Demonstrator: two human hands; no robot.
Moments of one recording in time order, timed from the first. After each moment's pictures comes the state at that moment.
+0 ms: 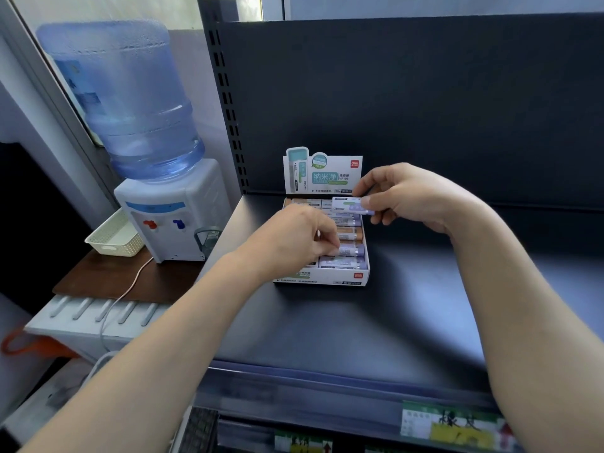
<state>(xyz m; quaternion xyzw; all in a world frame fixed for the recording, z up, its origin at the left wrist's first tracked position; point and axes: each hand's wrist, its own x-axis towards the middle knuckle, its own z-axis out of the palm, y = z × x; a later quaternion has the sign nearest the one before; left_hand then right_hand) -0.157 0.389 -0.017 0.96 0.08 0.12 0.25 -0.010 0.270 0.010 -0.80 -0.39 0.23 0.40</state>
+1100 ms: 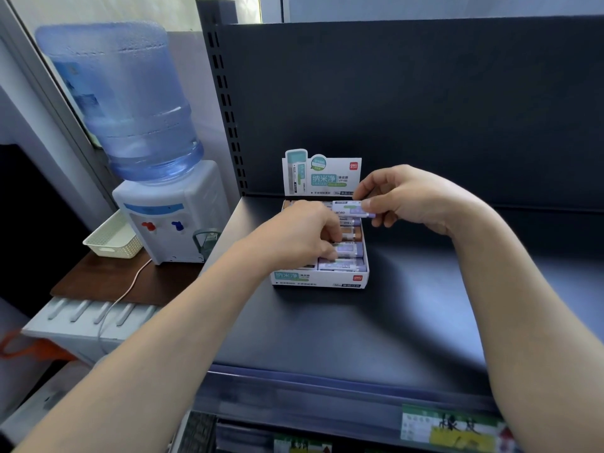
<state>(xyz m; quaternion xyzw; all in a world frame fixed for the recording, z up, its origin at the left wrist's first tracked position) -0.145 0.389 -0.007 0.97 0.11 0.05 0.22 -0.008 0.269 0.010 -0.80 -0.40 0.23 0.39</state>
